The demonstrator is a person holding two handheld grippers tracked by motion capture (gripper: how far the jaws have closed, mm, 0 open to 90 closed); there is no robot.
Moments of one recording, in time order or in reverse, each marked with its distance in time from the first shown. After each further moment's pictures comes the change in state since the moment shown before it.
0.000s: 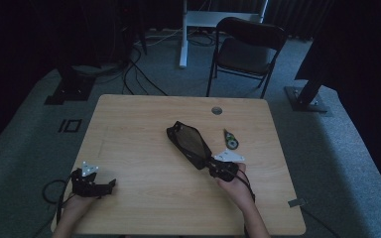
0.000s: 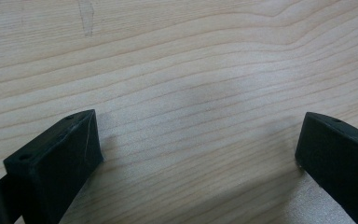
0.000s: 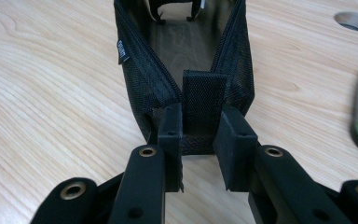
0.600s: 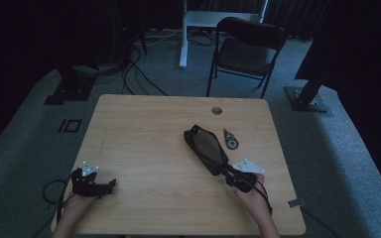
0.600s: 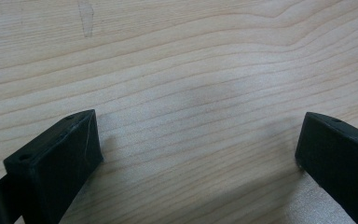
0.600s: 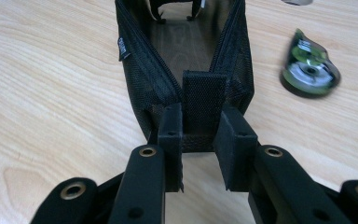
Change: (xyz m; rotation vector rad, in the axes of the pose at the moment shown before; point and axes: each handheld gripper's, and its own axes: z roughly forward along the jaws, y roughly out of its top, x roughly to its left) left arm 0.000 0.001 0.001 -0.001 0.000 -0.001; right arm -0.020 -0.033 -0.044 -0.008 -0.061 0.049
